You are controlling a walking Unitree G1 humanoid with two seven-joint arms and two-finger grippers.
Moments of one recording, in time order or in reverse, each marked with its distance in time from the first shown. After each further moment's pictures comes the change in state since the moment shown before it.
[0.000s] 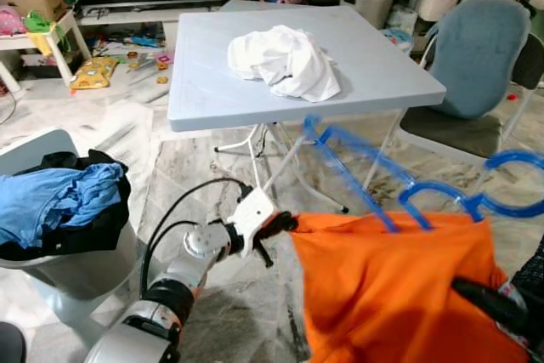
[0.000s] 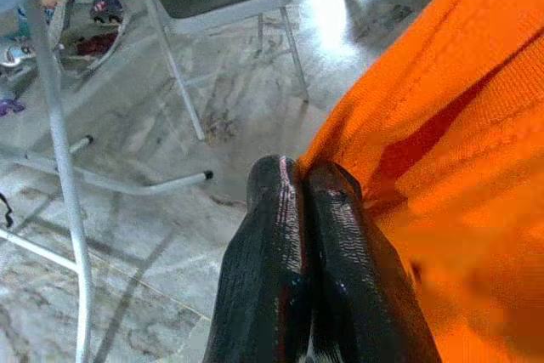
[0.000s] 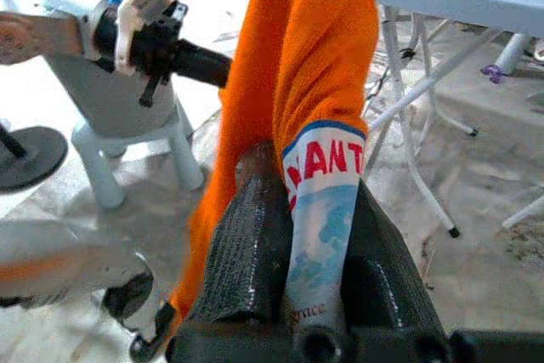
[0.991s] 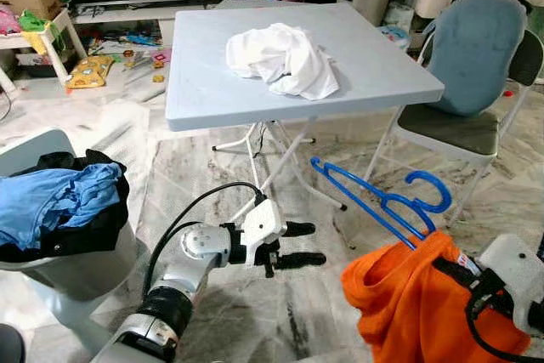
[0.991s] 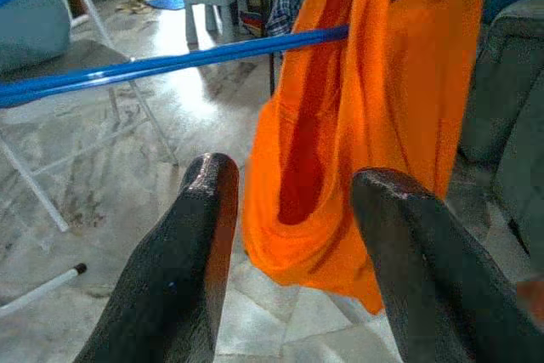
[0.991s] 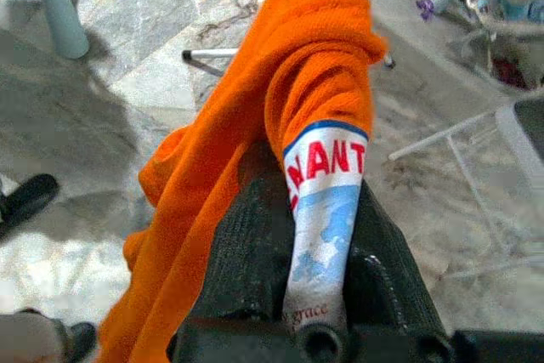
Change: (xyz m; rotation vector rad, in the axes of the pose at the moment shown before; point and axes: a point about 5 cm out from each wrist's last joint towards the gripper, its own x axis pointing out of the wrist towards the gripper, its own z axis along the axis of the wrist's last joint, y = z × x) left arm -0.008 -0.024 0.021 0.039 -0.164 -0.389; right arm 0.055 -0.053 -0.038 -0.345 0.313 -0.098
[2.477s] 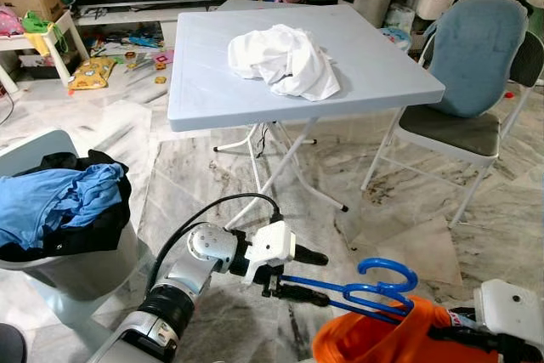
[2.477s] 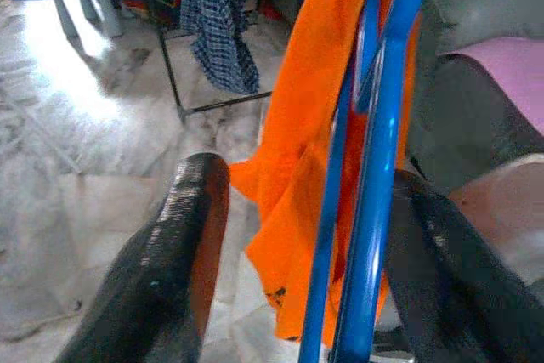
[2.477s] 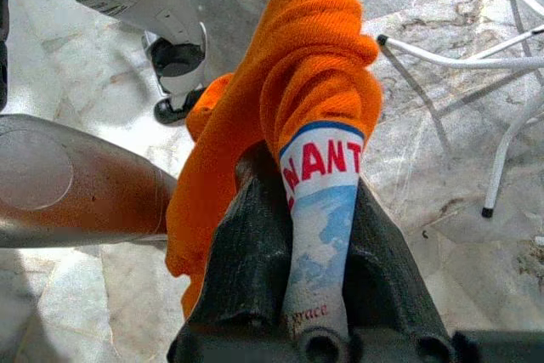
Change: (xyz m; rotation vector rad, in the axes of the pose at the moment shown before) left arm 0.011 -0.019 0.001 0.058 0.052 -0.310; right arm -0.025 0.023 0.014 -0.225 0.063 0.532
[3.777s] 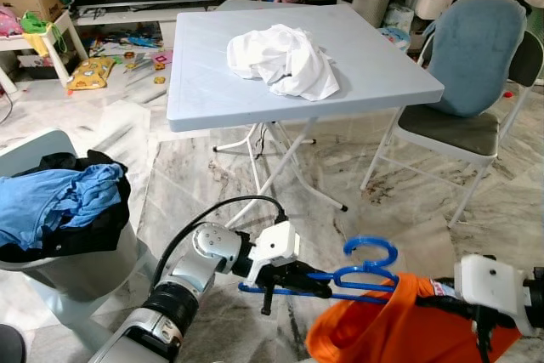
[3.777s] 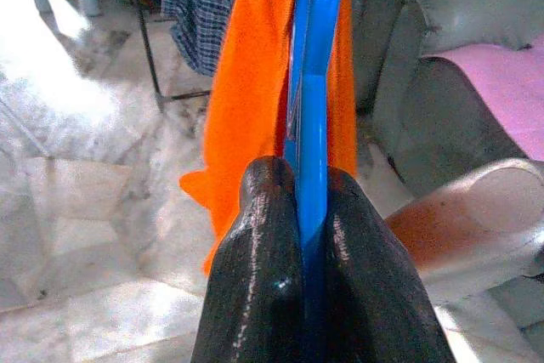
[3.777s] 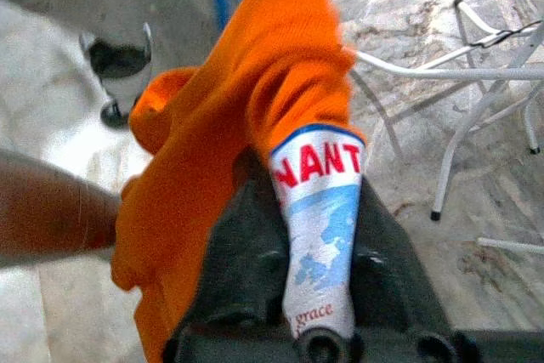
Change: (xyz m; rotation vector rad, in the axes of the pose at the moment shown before) left arm 0.004 0.001 -0.004 -0.081 0.017 -0.023; right arm 0.017 -0.029 0.007 -0.040 -0.037 -0.095
